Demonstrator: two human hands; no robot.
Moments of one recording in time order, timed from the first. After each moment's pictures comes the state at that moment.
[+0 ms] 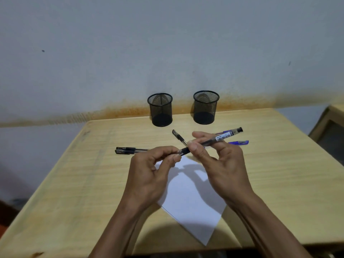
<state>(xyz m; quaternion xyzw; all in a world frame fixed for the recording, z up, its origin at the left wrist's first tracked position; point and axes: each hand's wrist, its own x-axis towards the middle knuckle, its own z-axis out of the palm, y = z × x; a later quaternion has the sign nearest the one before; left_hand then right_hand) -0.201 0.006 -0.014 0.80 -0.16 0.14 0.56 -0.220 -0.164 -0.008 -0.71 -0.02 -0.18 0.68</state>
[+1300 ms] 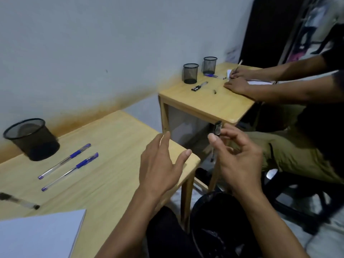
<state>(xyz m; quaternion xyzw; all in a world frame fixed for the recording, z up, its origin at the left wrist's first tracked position) -0.267 -0.317 -0.036 0.84 -0.45 0.02 0.31 -0.412 -0.416 -0.023 -0.65 0.34 -0.54 0.42</state>
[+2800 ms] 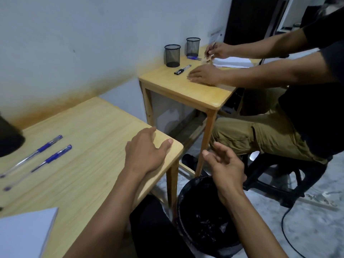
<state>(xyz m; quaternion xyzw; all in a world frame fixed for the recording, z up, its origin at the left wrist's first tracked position) -0.261 -0.343 -0.035 0.87 -0.40 -0.11 0.27 -0.440 -0.427 -0.099 -0.50 0.46 -0.46 0.57</state>
